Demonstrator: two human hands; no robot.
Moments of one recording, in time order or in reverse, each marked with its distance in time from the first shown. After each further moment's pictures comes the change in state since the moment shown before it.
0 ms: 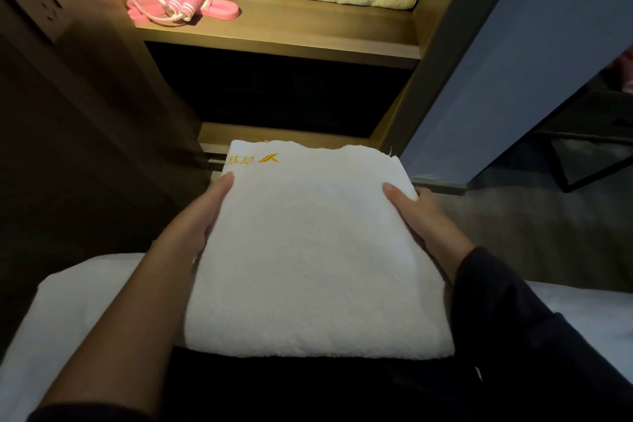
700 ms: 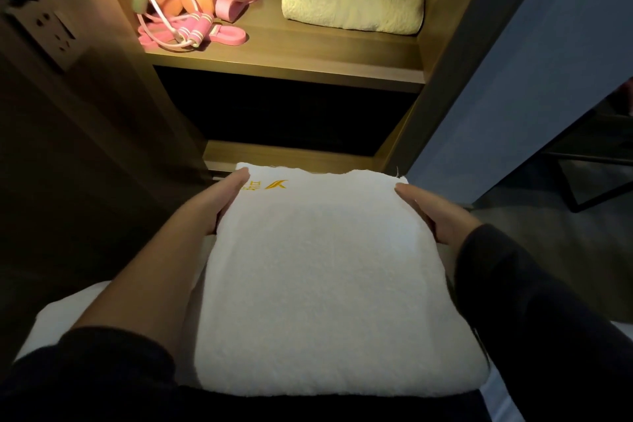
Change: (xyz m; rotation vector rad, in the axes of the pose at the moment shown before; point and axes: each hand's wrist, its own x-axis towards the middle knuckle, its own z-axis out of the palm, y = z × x) left_hand 0.048 0.062 0.010 0.160 -0.022 -0.058; right_hand 0.050 -0.038 -0.023 0.210 -0.232 0.157
